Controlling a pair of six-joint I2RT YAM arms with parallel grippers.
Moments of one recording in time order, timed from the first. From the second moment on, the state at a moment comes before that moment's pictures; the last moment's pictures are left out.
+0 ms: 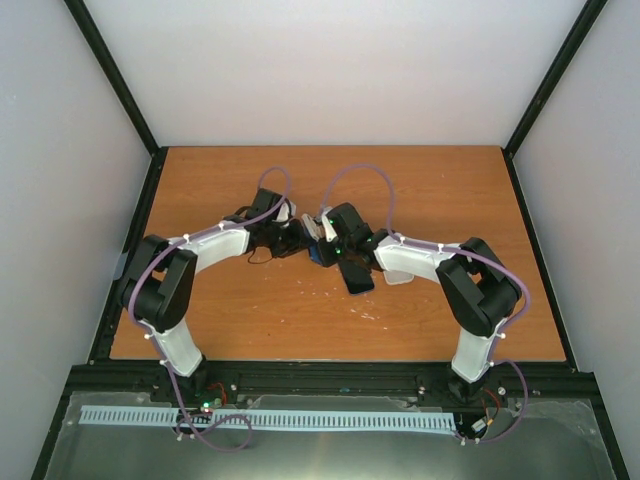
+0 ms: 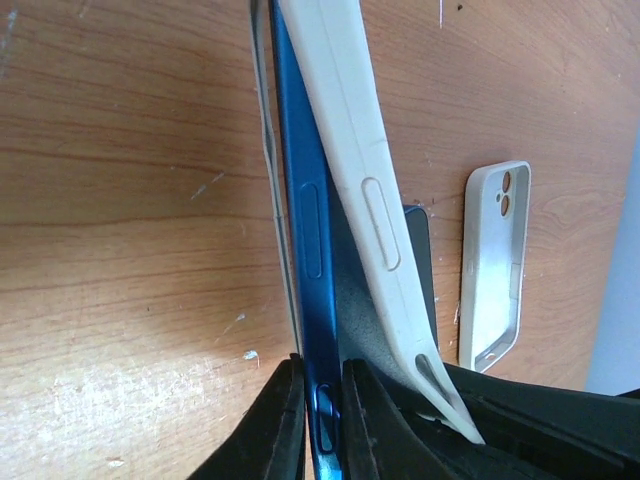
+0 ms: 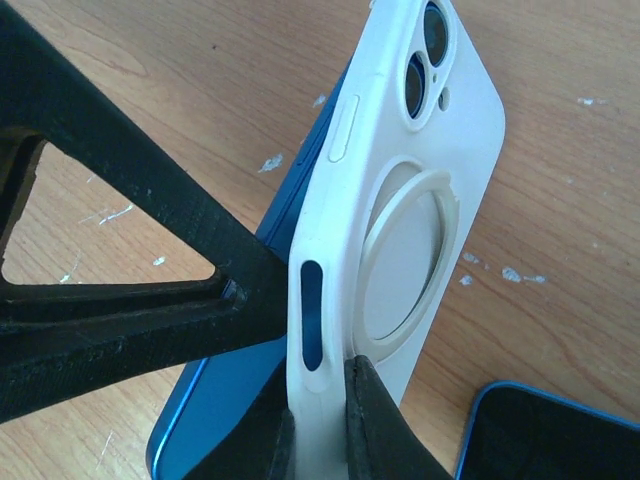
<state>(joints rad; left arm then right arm) -0.44 1.74 1.03 -0.24 0.44 -0.79 0.72 1.80 1.09 -0.11 -0.11 0.21</state>
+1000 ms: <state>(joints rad) -0.29 1.68 1.18 -0.78 0.16 -0.48 0.42 1.66 1.21 -0.15 -0.20 -0.03</state>
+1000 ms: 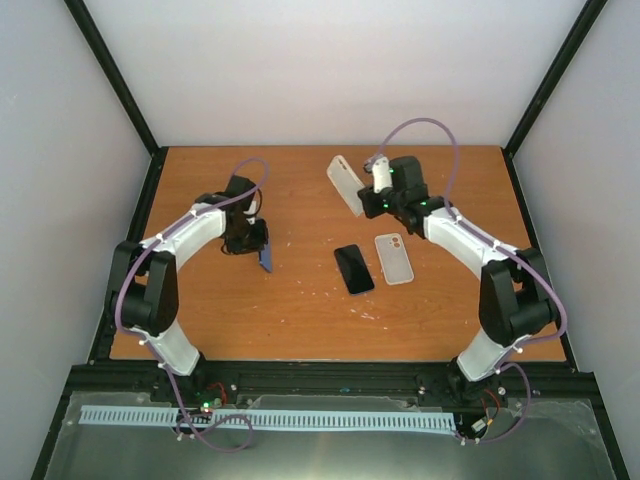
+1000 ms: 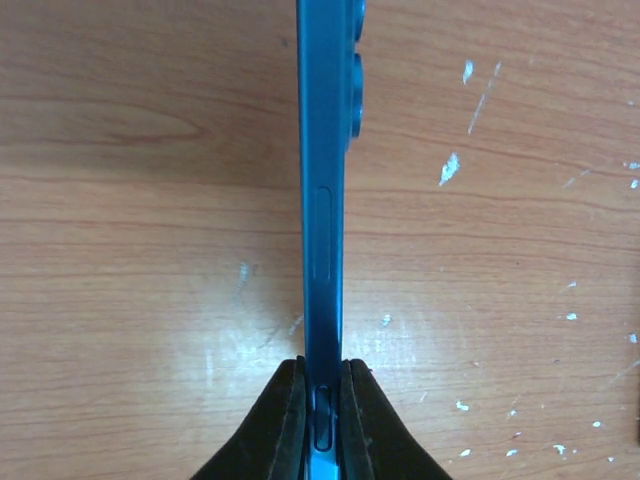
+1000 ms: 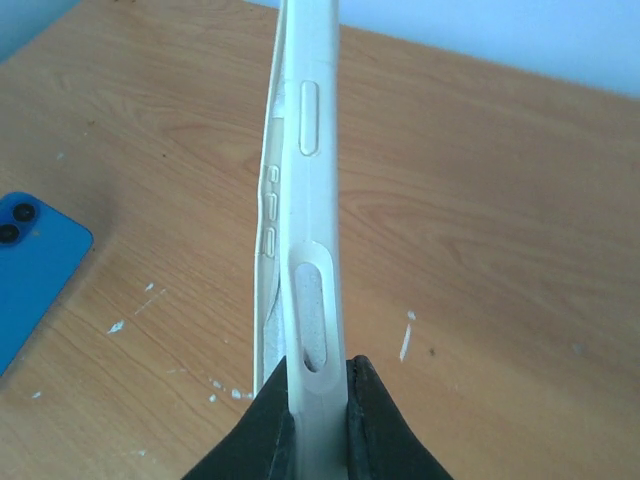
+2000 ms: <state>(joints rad) -0.64 1.90 1.48 -1.13 -0.14 -0.54 -0.37 1.37 0.99 -0.62 -0.57 -0.30</state>
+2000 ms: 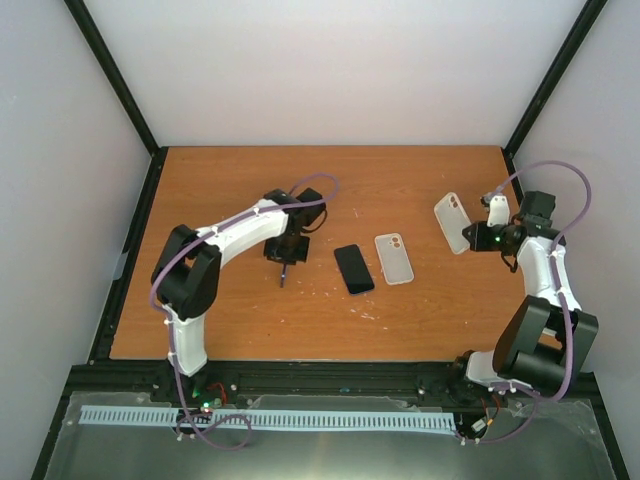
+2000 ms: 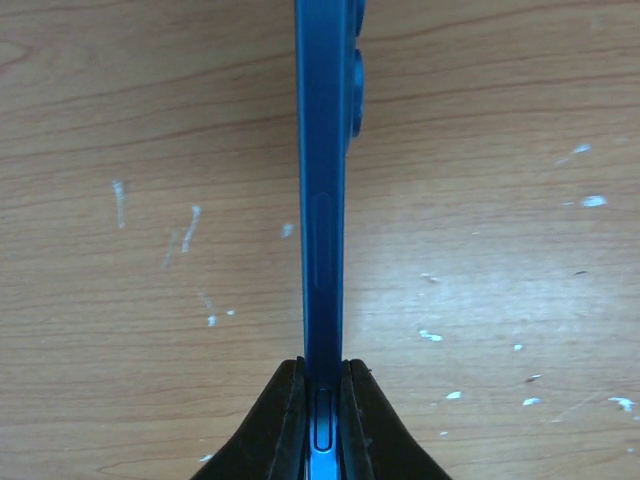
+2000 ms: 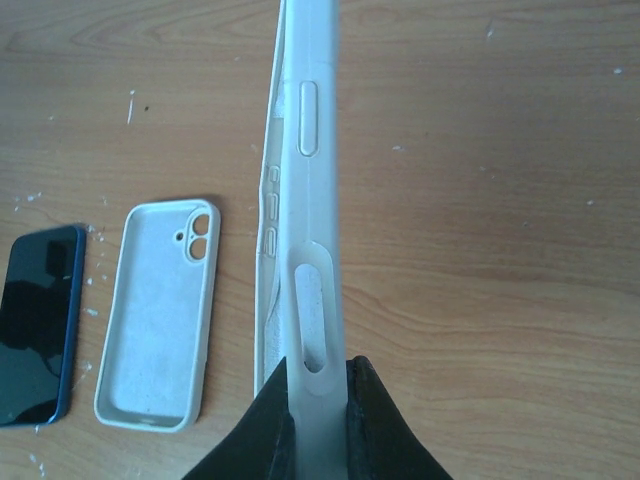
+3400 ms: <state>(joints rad) -0.48 1.85 1.17 -0.76 0.09 -0.48 -0.38 1.71 0.98 -0.82 -0.61 -0.52</state>
